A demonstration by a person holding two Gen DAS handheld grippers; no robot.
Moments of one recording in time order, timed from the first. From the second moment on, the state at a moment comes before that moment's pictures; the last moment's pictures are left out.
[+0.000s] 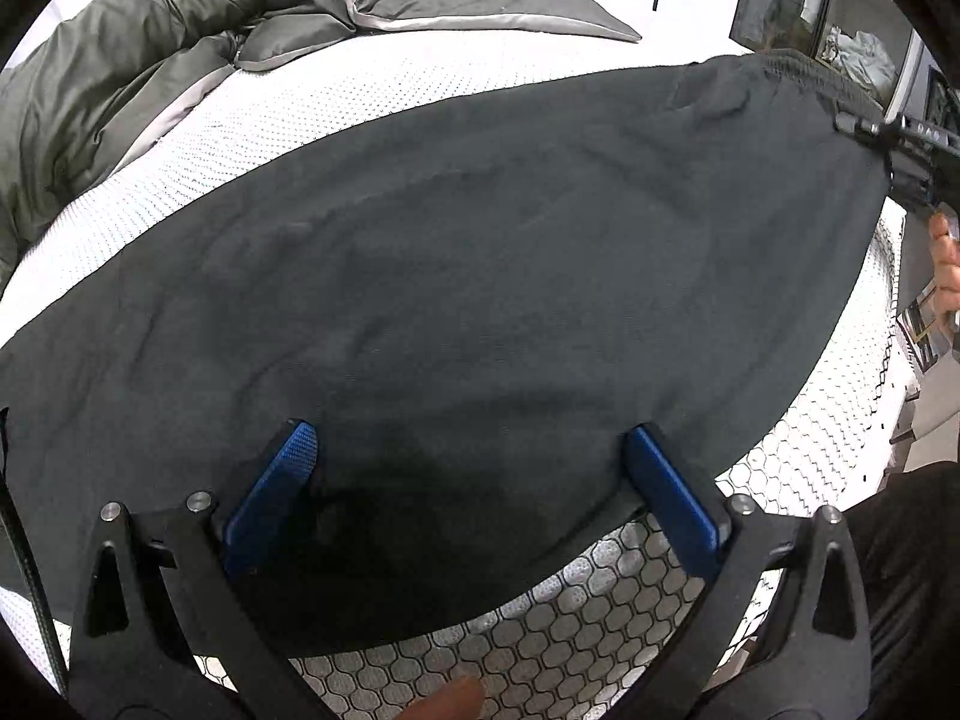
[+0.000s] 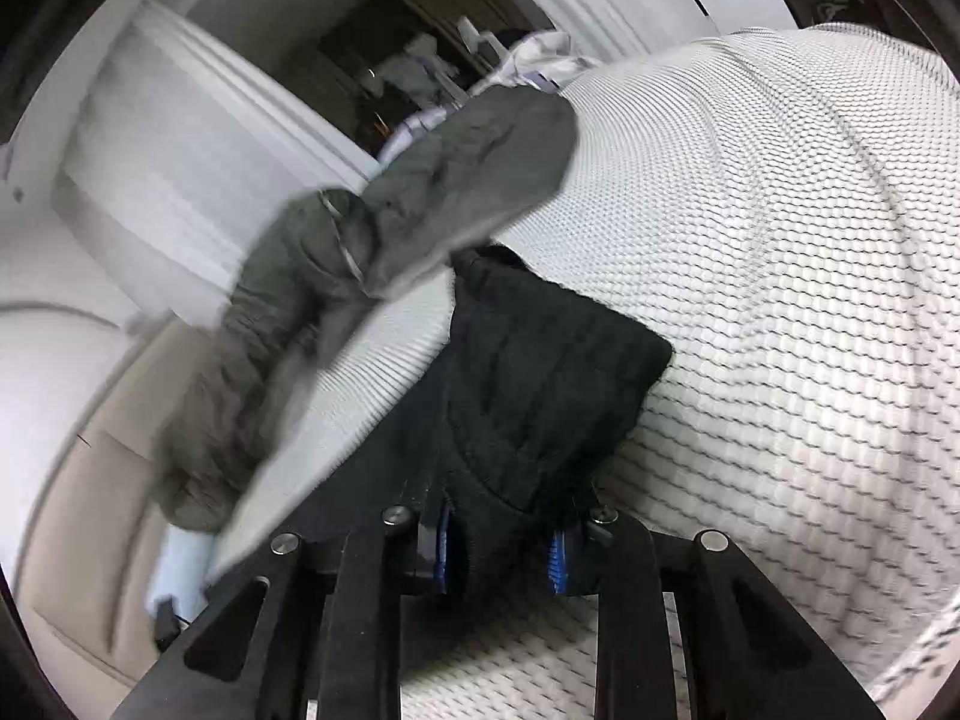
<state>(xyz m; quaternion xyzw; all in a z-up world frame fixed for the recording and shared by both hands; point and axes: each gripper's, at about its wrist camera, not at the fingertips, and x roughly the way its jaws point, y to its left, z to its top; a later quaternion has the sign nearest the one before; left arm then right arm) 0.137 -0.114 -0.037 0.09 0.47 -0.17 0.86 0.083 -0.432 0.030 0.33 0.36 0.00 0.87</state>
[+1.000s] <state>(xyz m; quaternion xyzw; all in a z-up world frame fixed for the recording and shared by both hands) 0.143 0.031 -0.012 -0.05 0.44 -0.01 0.90 0.208 -0.411 0.013 0.05 0.46 -0.10 0.88</state>
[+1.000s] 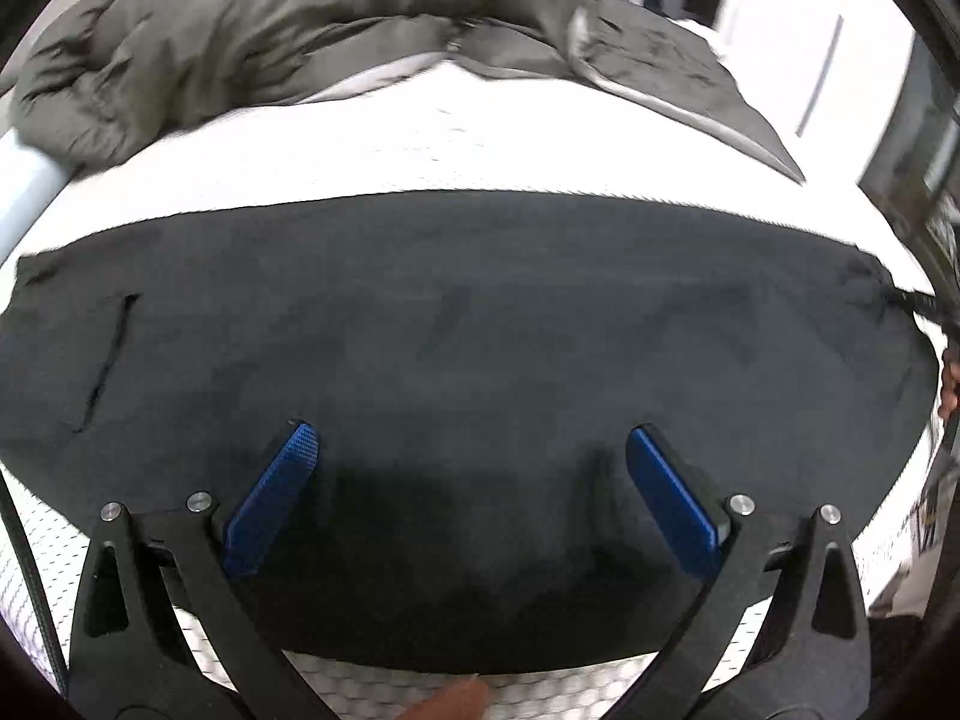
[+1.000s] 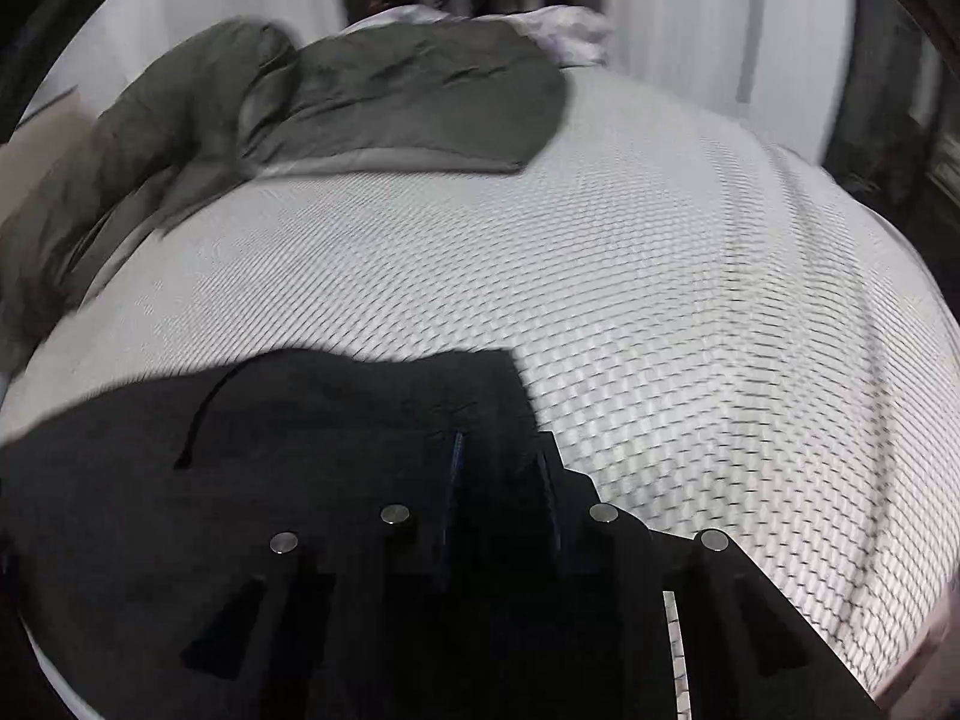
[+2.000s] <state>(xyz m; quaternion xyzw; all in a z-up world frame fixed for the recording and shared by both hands) 0.082 0.240 0.013 -0.22 0.34 0.20 0.89 0.067 -0.384 -0.008 0.08 0.42 -0.13 0.89</state>
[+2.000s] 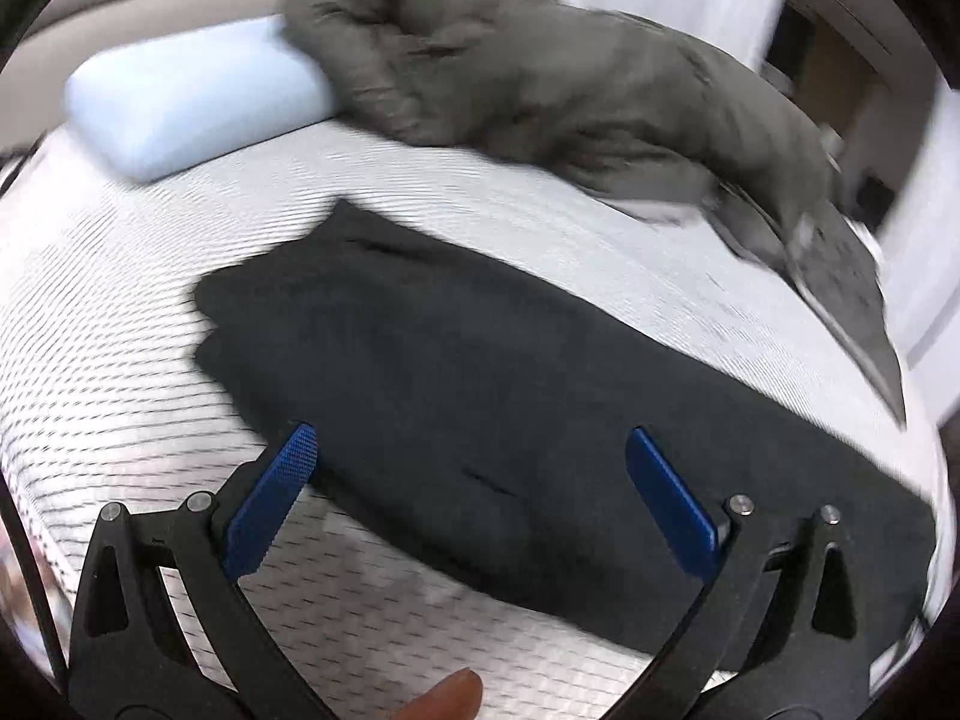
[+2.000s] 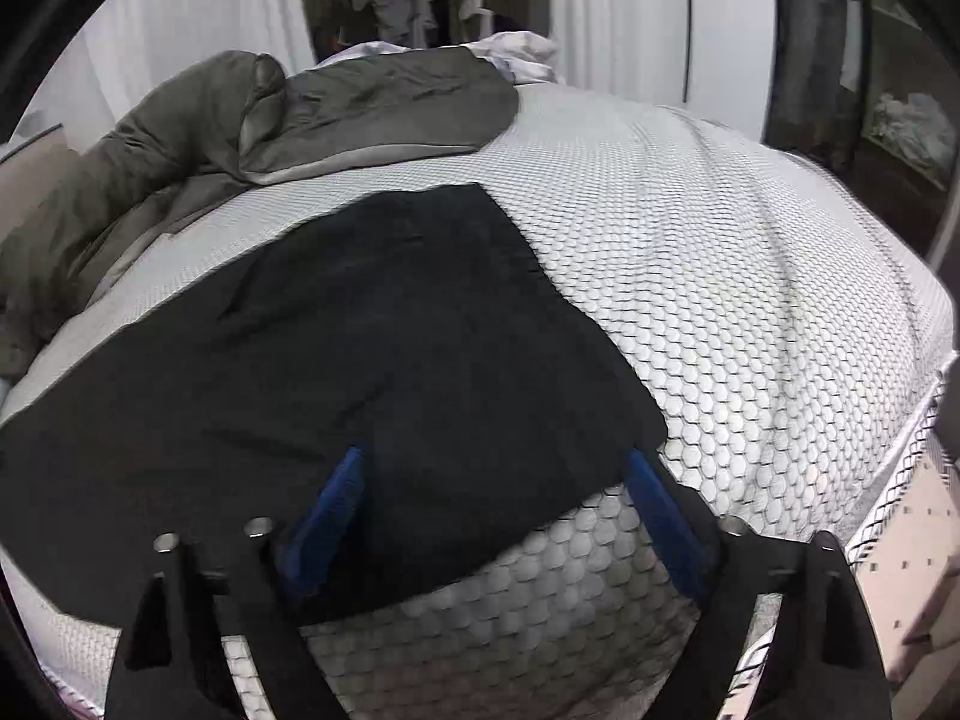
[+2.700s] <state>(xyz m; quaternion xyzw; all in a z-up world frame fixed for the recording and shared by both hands) 0.065 0.331 -0.023 -0.37 0.31 0.21 0.85 0.061 -0.399 0.009 0.16 0.39 -0.13 0.90</state>
